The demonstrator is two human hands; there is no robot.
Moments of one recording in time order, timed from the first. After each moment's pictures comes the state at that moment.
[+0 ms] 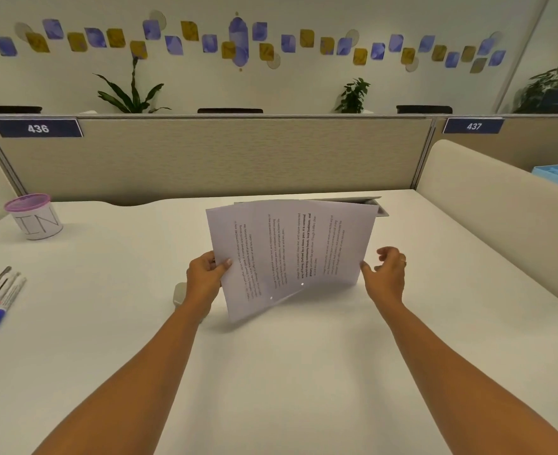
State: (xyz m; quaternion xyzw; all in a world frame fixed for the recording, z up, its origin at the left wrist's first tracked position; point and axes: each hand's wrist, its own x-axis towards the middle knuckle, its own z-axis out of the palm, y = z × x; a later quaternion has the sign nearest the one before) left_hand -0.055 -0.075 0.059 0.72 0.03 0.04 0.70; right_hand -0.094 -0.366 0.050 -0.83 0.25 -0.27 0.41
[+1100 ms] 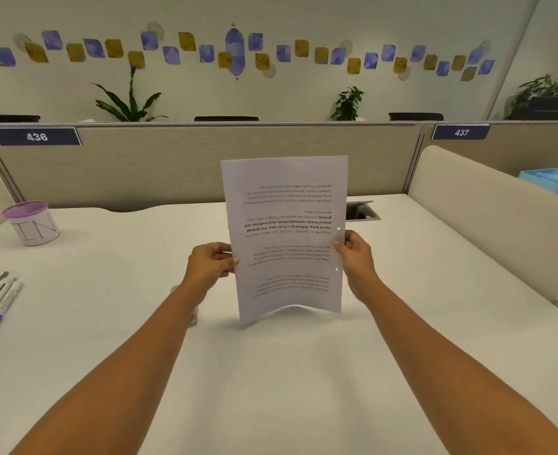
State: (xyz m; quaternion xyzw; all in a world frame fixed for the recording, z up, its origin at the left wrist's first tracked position) left_hand -0.048 -0.082 0.087 0.78 -0.03 0.00 0.63; right_hand -0.091 -0.335 0.091 -0.69 0.11 -0.17 0.69
